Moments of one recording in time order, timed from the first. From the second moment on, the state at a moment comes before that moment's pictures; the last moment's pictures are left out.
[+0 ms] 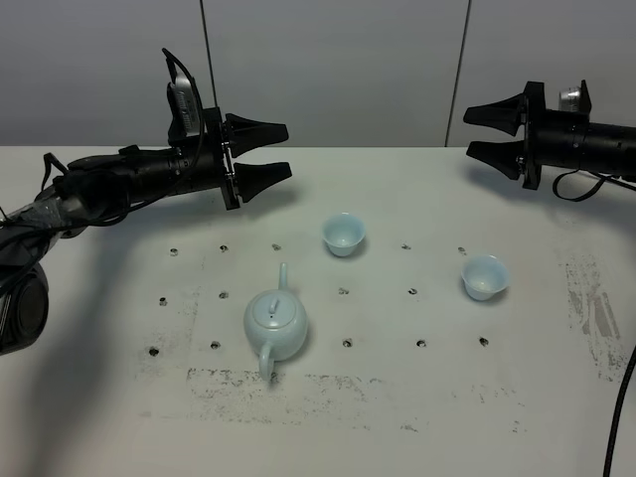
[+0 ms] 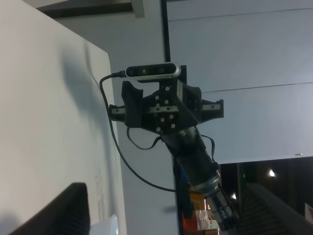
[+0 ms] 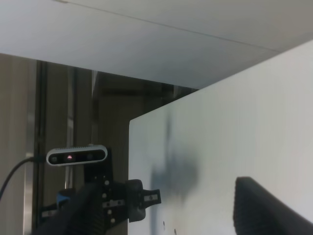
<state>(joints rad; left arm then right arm) -0.04 2.82 -2.27 -1.73 1.19 0.63 -0.14 2.73 -2.29 1.50 1.21 -0.50</state>
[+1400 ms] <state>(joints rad) -0.10 2.64 -2.66 -0.43 1.11 0.43 -0.12 2.49 -2.34 0.05 1.22 -0.26</state>
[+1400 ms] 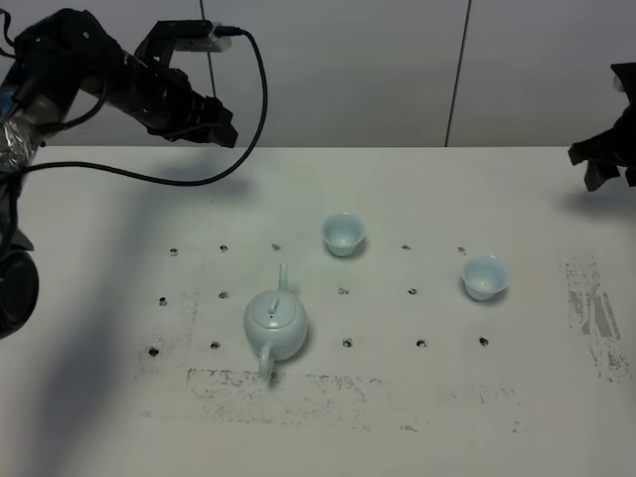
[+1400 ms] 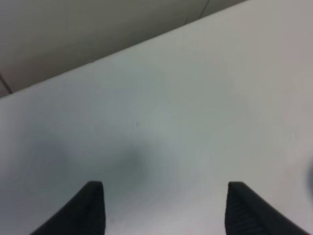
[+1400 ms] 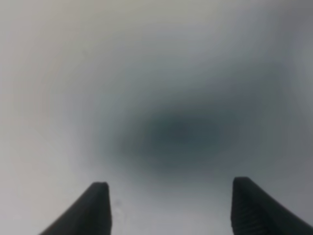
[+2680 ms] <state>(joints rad) -0.28 2.13 -1.96 0.02 1.19 0.41 -0.12 1.02 -0.93 0.16 0.79 -0.11</state>
